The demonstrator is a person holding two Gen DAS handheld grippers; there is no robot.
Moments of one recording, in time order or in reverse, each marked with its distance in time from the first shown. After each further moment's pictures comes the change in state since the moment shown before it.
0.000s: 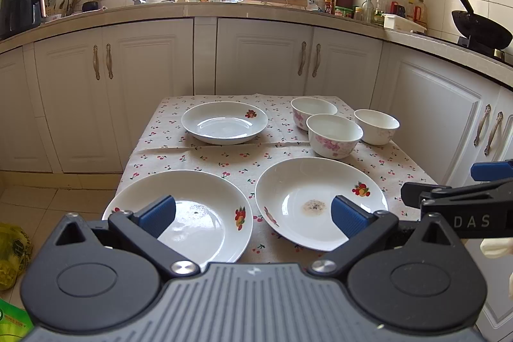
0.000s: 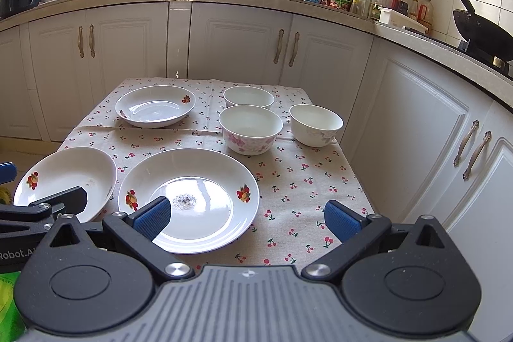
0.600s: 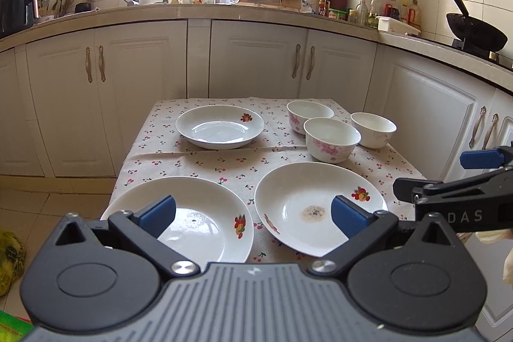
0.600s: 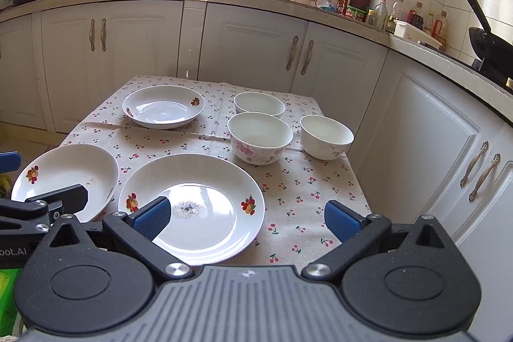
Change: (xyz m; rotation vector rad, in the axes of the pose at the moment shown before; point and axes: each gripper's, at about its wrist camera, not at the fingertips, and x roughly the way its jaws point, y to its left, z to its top) left arm 0.011 0.011 0.003 0.001 -0.008 -0.030; right arm 0.012 0.008 0.010 -0.087 -0.026 0.010
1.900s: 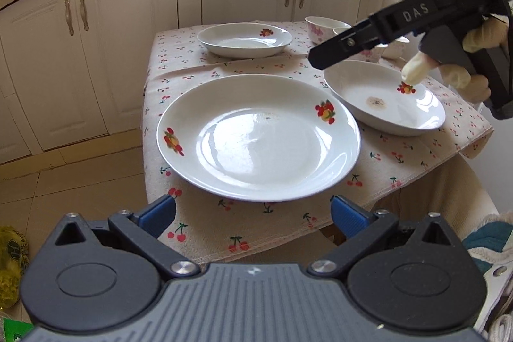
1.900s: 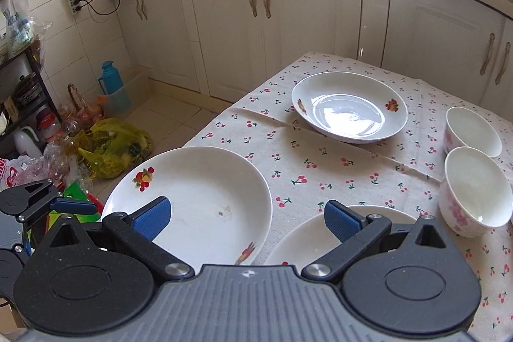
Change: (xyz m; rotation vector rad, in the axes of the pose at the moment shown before) left arm 0.032 0.114 -0.067 0.128 0.214 -0.120; right arm 0.128 0.092 0.062 -0.193 0.145 0.686
